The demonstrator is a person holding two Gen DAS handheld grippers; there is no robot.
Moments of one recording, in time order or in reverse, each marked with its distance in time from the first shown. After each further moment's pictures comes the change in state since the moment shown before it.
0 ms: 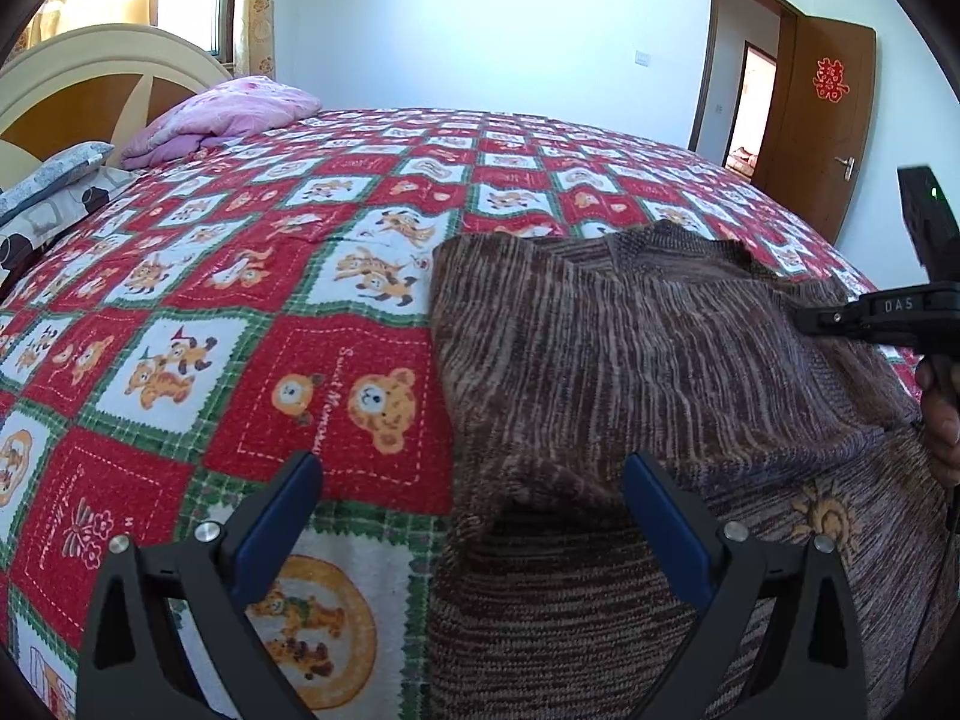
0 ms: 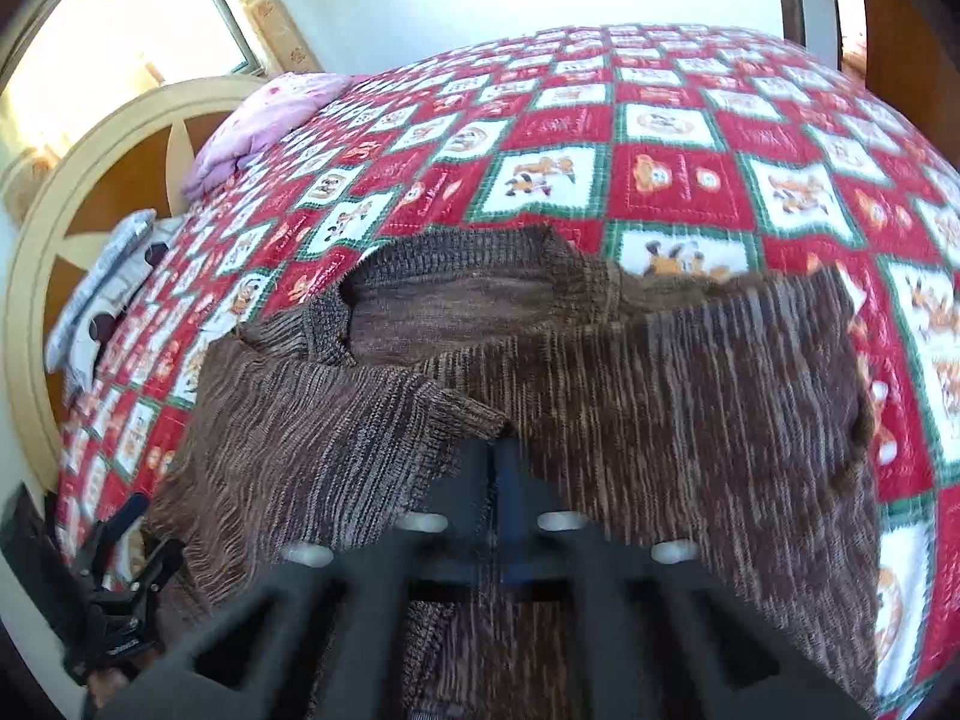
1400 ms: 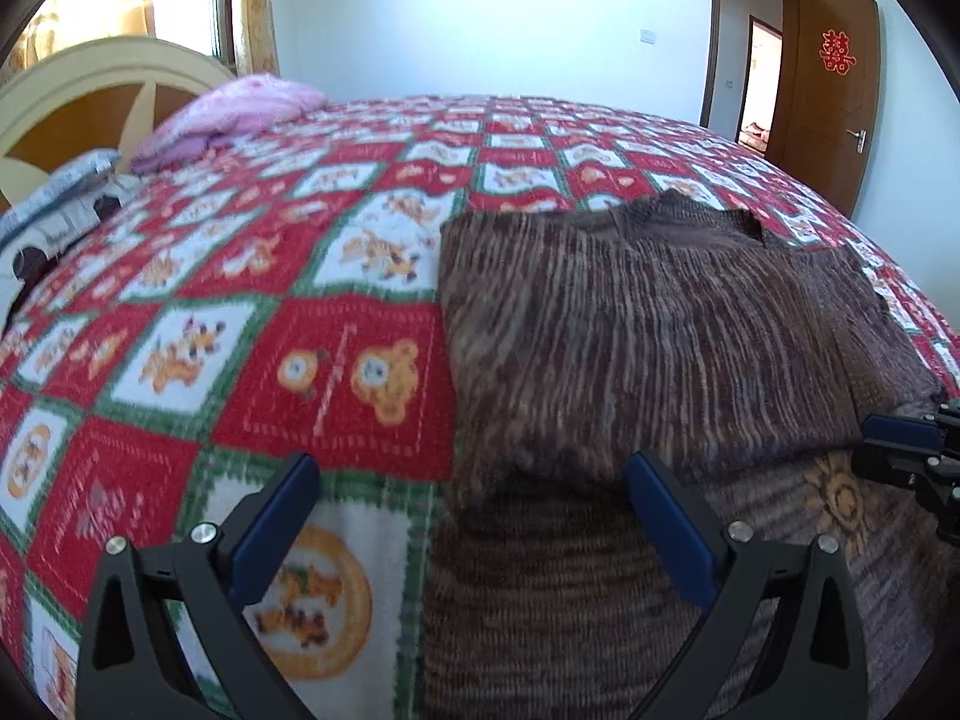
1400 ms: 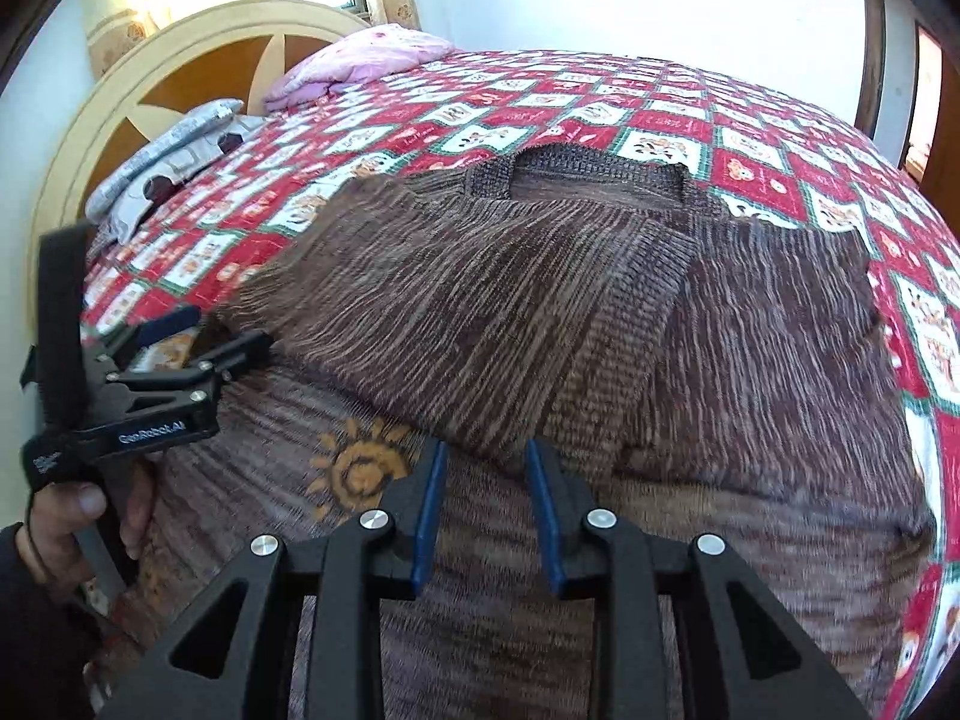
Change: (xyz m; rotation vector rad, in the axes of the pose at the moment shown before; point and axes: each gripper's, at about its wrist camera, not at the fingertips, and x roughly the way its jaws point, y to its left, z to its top) left arm -0.002 -0.004 -0.009 0.022 0.050 0.047; right arm -0.040 0.064 -0.105 -0.230 0.018 0.041
